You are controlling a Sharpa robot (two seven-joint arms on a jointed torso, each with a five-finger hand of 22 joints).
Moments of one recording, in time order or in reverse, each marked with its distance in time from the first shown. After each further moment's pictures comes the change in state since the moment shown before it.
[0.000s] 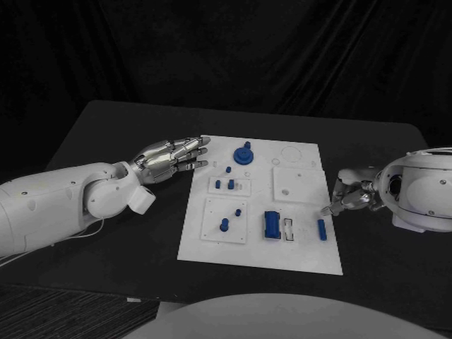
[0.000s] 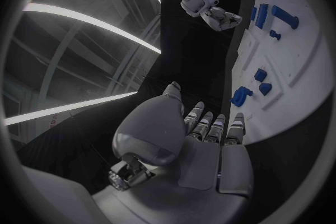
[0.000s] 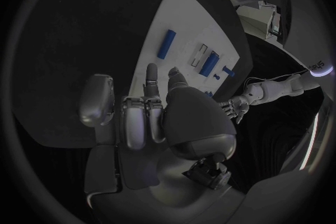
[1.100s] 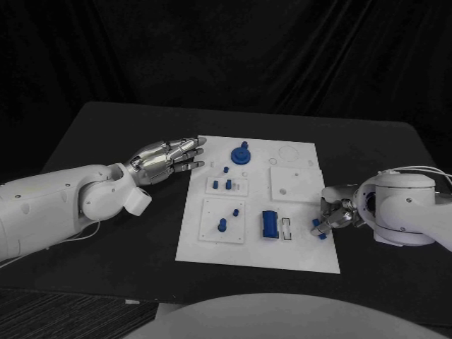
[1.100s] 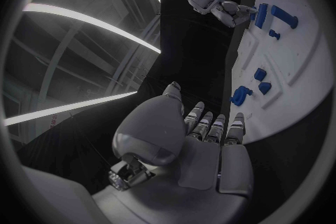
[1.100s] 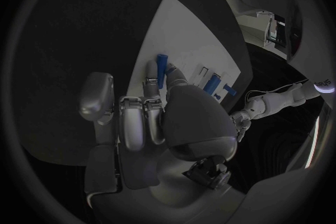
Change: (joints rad) left arm 0.000 -0.004 0.000 0.000 0.000 0.001 0.000; left_hand 0.000 0.000 0.000 0.000 0.000 0.000 0.000 0.000 0.000 0.000 0.000 0.000 0.000 0.000 0.000 0.000 0.000 0.000 0.000 0.000 0.000 -0.001; right arm -0.107 0.070 0.005 -0.020 -0.034 0.005 -0.024; right_hand 0.093 -0.026 0.097 -0.097 0.115 0.022 0.006 -0.065 -0.081 0.000 0.001 0.000 0.000 0.000 0.004 -0.017 0.000 0.000 -0.004 0.004 -0.065 0.000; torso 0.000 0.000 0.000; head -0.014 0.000
